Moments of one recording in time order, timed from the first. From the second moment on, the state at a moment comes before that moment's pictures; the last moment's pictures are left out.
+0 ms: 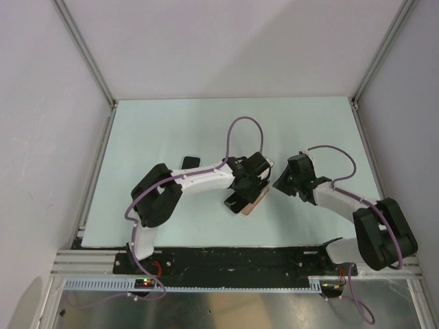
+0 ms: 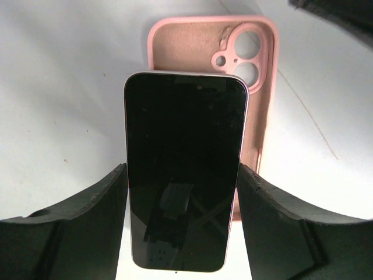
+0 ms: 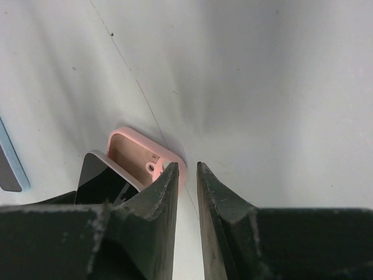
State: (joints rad) left arm -0.99 1.97 1.44 -0.61 -0.10 -0.24; right arm 0.39 1.33 0.59 -0.11 0.04 0.89
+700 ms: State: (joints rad) left arm -1.00 2.06 1.55 -0.65 -0.09 -0.24; right arm 0.37 1.44 0.60 -0.04 -0.04 0.88
